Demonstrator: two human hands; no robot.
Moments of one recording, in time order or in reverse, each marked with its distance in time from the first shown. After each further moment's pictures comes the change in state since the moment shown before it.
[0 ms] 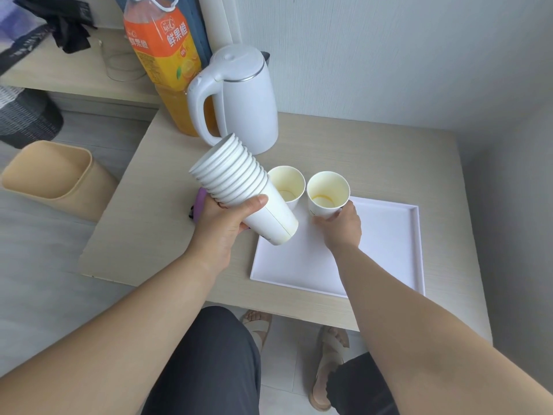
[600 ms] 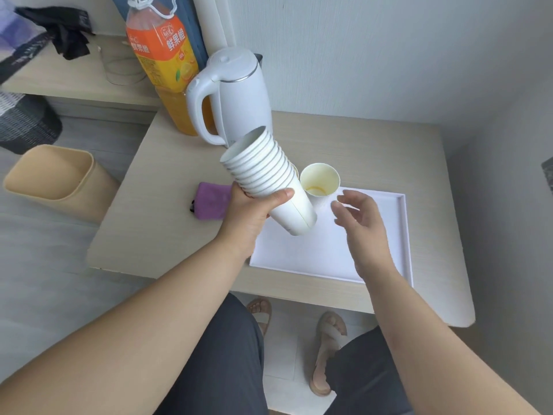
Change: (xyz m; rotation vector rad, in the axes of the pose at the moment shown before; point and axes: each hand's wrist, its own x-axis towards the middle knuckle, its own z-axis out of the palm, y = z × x) left_hand -0.020 0.003 0.037 0.005 -0.114 0.049; right_hand -0.103 -0.030 -0.094 0.659 -0.131 -0.128
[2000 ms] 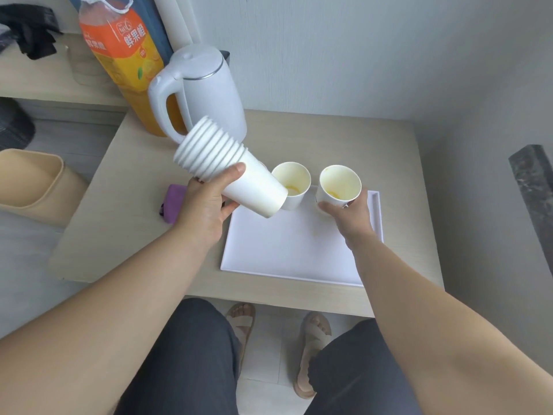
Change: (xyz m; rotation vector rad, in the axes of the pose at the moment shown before) left_hand 0.018 0.009 0.010 -0.198 0.200 -0.155; right_hand 0.086 0.054 -0.047 -0.053 0.029 0.113
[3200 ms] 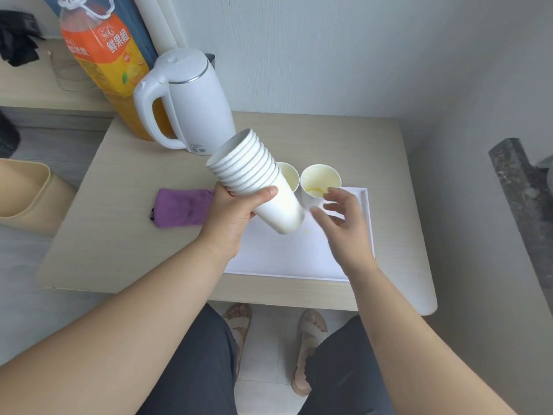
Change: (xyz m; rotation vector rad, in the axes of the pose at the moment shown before) left_hand -0.017 -0.027 0.027 0.208 -0.244 0.106; right_hand -0.083 -0.036 0.000 -0.087 0.020 -0.191
